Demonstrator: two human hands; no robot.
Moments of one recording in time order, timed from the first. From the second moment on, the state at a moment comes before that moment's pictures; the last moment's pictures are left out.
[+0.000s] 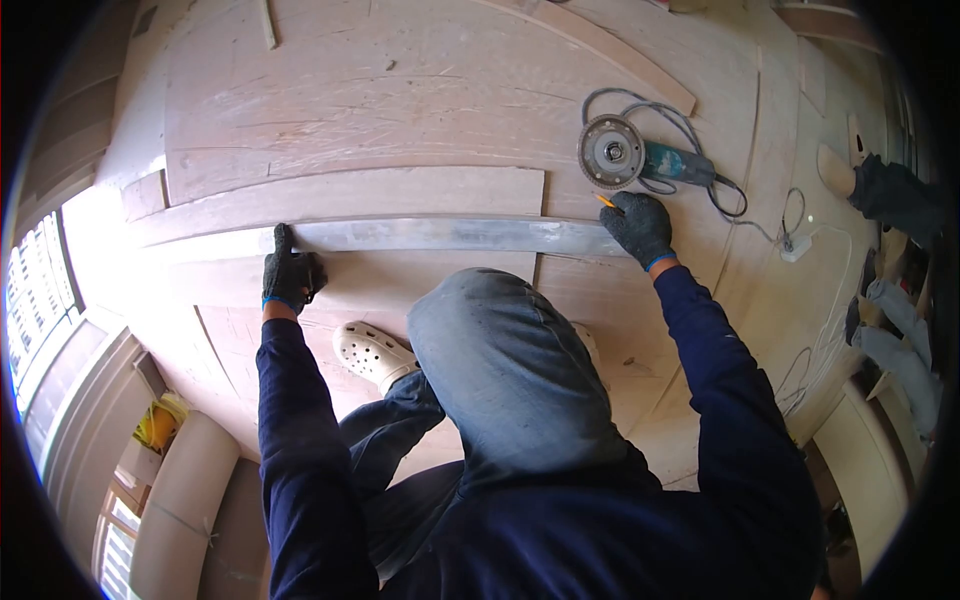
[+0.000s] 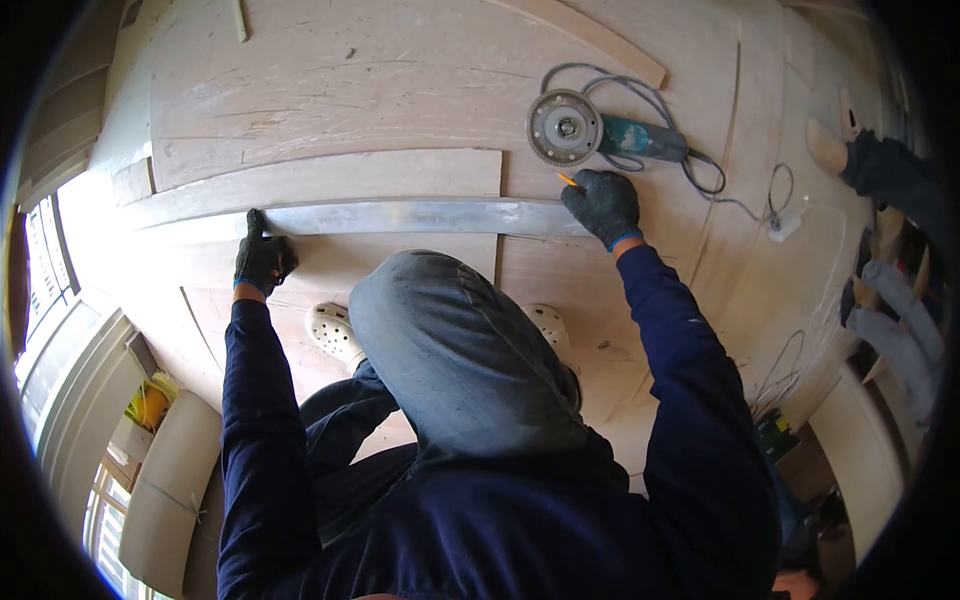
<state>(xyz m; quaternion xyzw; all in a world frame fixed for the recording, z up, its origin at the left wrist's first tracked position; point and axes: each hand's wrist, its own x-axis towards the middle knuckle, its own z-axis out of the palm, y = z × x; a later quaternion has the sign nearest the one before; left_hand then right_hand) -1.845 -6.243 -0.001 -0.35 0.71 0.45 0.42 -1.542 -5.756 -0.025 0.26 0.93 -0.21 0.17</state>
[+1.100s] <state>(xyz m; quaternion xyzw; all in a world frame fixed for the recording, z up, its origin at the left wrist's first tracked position) -1.841 -6.241 -0.003 -0.36 0.73 0.45 0.37 -1.553 -5.764 -0.027 0.28 0.93 -0.13 0.20</state>
